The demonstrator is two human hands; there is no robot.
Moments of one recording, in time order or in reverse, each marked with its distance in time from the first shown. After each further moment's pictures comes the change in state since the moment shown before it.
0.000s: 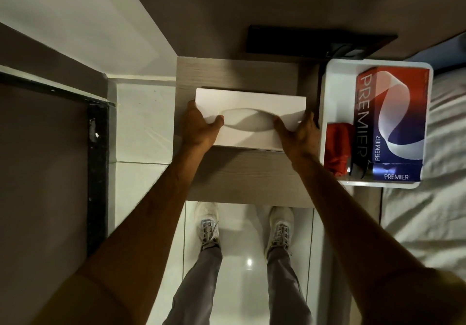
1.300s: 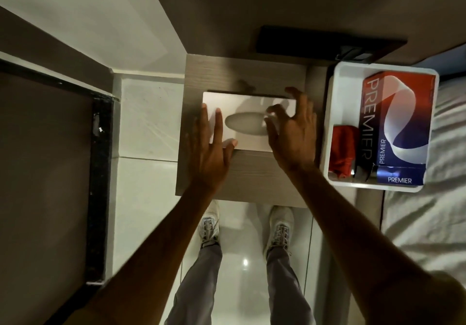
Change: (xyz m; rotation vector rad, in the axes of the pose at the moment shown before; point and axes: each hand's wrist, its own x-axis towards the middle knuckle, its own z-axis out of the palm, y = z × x) left_hand -0.057 -0.045 0.006 0.602 0.009 0.380; right_hand -0.023 -0.022 0.009 -0.515 0.172 -0.680
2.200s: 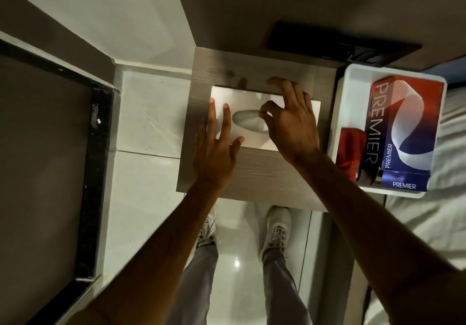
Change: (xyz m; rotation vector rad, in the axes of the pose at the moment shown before) left_hand 0.002 -0.002 0.006 -0.100 -0.036 -0.001; right_hand 0.021 -0.014 0.000 -0.032 -0.149 -0.183
